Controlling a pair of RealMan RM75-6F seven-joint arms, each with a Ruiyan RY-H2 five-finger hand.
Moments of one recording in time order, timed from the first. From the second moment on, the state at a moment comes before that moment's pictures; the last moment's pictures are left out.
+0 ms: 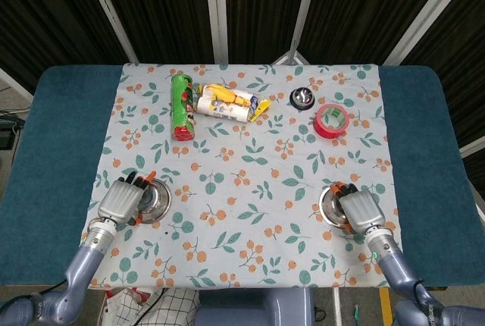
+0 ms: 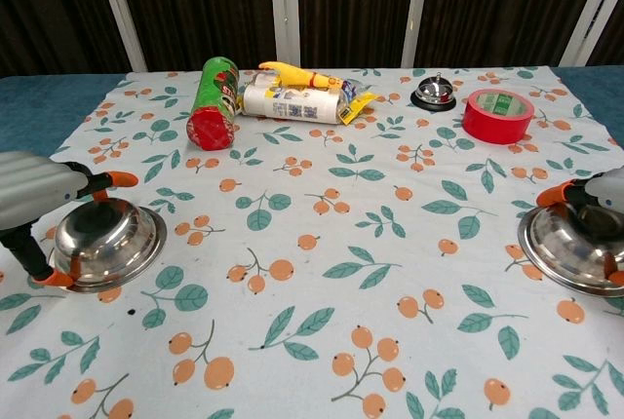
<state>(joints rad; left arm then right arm) -0.51 -1.48 -0.06 -1.58 1.09 1.05 0.82 0.57 -1.30 -0.03 -1.68 -0.98 1.01 -0.69</state>
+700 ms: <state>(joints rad) -0.52 -1.47 -0.03 -1.56 1.13 1.09 0.75 0.57 -1.29 -0.04 -1.68 -0.98 1.01 -0.69</state>
